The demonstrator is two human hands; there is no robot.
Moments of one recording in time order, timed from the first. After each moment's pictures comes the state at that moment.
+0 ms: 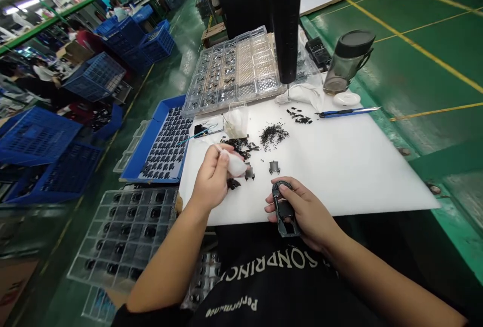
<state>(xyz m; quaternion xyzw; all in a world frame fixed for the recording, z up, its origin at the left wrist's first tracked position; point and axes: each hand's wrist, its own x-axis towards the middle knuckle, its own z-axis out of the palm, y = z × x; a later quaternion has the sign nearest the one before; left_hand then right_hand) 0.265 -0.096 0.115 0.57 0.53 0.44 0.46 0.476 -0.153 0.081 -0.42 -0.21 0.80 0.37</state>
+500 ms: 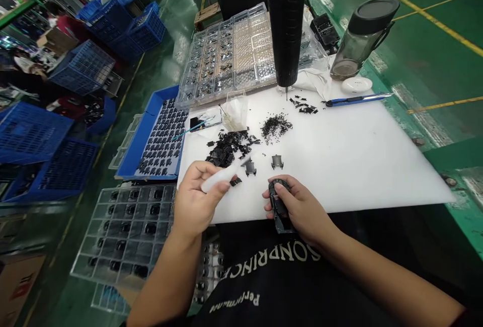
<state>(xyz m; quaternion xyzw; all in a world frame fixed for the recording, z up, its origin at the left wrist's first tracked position) 0.251 -0.144 0.129 0.51 0.57 0.46 0.44 0.461 -0.155 0.070 -0.46 -0.28 0.77 0.36</state>
